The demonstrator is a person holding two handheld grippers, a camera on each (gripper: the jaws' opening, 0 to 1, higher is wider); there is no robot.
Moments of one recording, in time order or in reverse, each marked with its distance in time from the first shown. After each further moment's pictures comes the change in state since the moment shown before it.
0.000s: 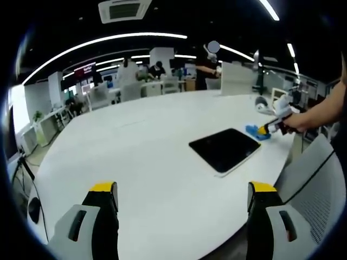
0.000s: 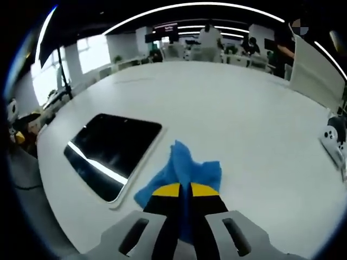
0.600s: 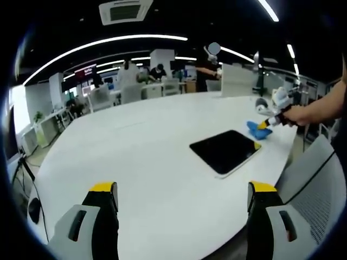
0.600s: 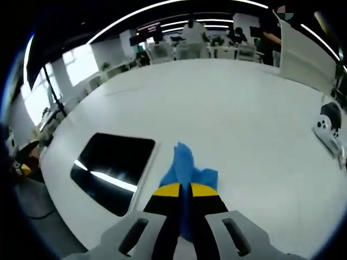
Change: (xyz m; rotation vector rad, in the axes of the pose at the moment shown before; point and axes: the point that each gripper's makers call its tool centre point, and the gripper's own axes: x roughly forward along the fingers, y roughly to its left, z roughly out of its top) left arm 0.000 0.001 0.001 0.005 -0.010 0.006; right arm -0.021 -0.011 0.026 0.147 0.019 -0.019
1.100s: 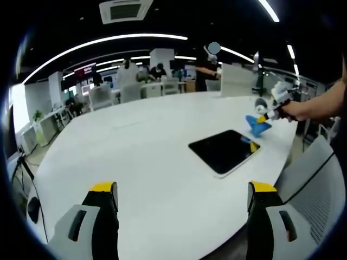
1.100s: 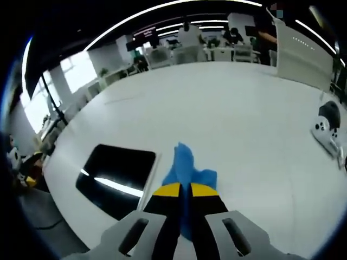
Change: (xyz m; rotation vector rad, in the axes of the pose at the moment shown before) left arm 0.000 -0.001 0.000 -0.005 -0.001 -0.005; right arm -0.004 0.001 0.017 0.029 -0.009 0.008
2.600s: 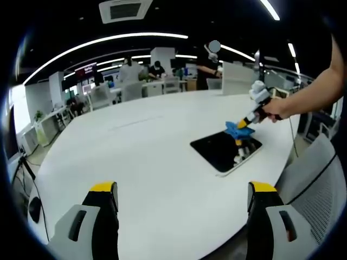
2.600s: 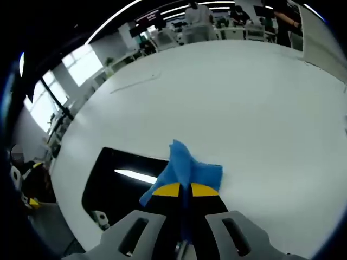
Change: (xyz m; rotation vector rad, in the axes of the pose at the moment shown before) left arm 0.000 0.001 -0.002 0.005 0.014 0.014; right arm 0.085 0.071 0.008 -0.008 0.147 0.099
